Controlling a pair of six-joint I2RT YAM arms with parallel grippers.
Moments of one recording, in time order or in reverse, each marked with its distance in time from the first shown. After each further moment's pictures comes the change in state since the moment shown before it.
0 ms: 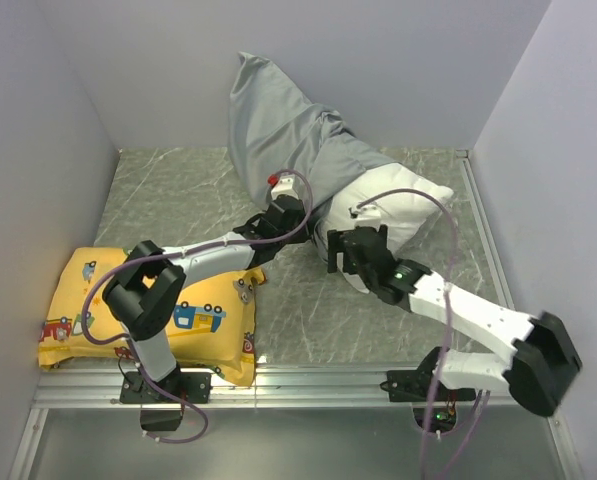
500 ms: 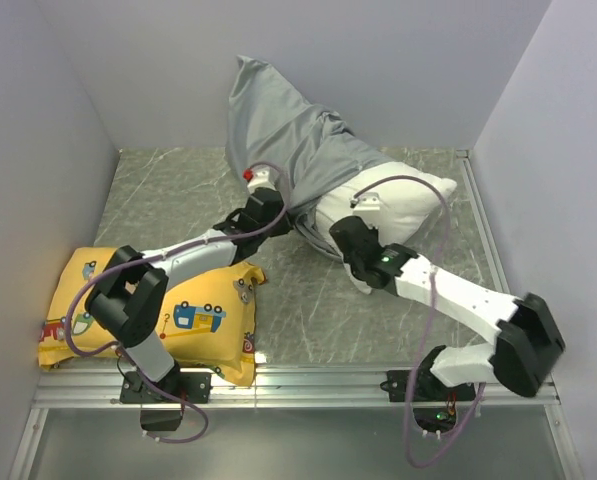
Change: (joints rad) left arm 0.088 -0.085 -0.056 -0.026 -0.002 -0.027; right arm 0.008 0.185 0.165 -0.164 0.240 0.069
